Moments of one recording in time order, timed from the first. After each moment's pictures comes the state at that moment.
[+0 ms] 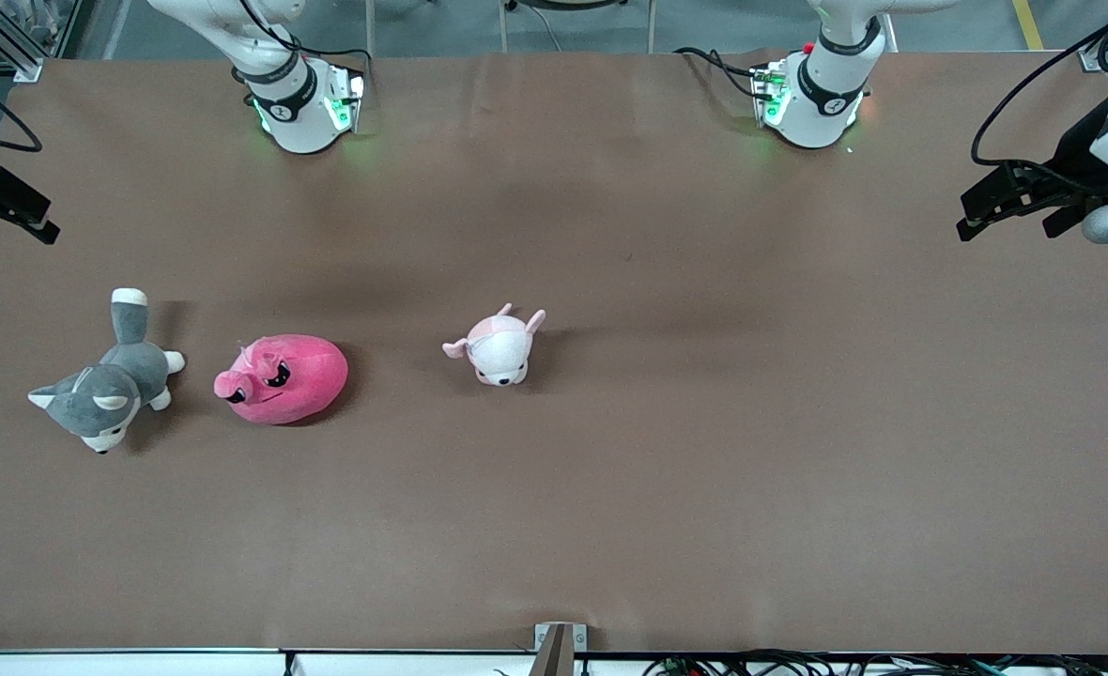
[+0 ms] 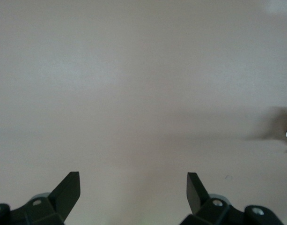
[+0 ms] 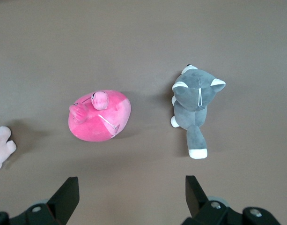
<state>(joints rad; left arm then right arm) -0.03 -0.04 -0.08 -1.55 -0.03 1.55 -0.14 -0.10 -0.14 0.01 -1.70 -0.02 1.64 -0.01</state>
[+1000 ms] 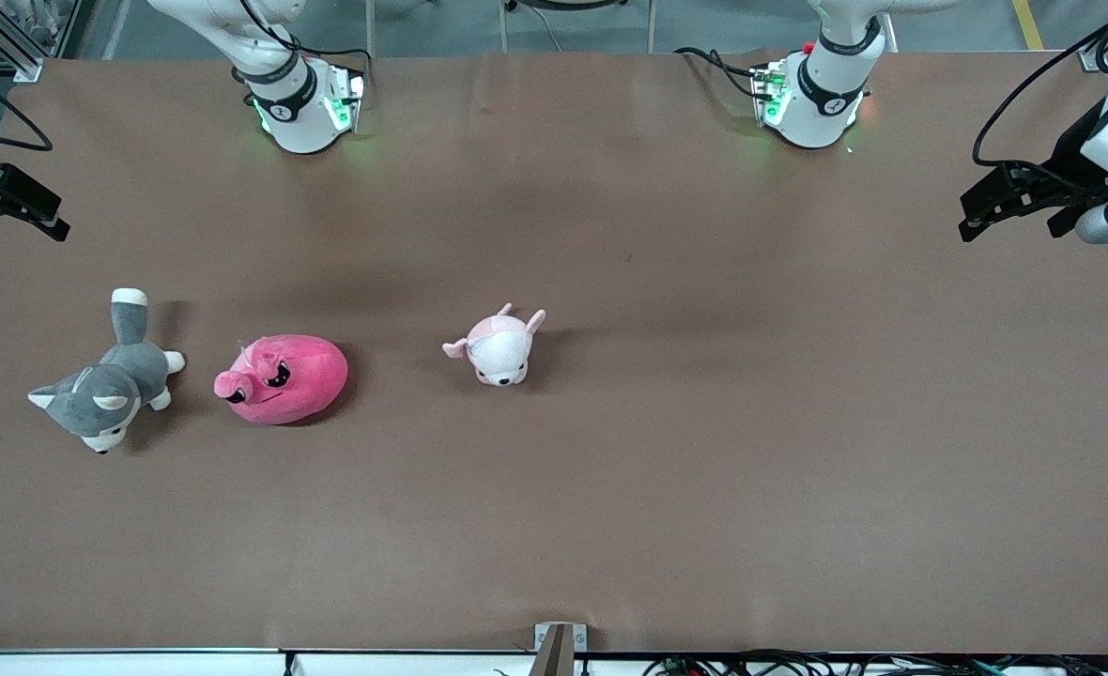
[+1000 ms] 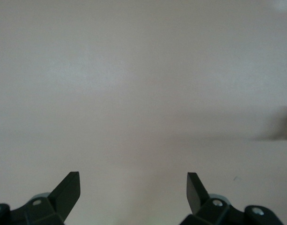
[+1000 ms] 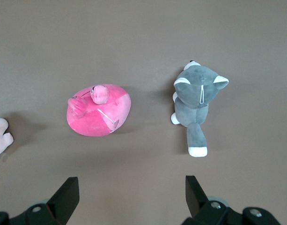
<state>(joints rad) -0.03 -0.04 -0.08 -1.55 0.01 1.55 -0.14 -0.10 -0.14 0.00 -1.72 -0.02 1.64 -0.03</state>
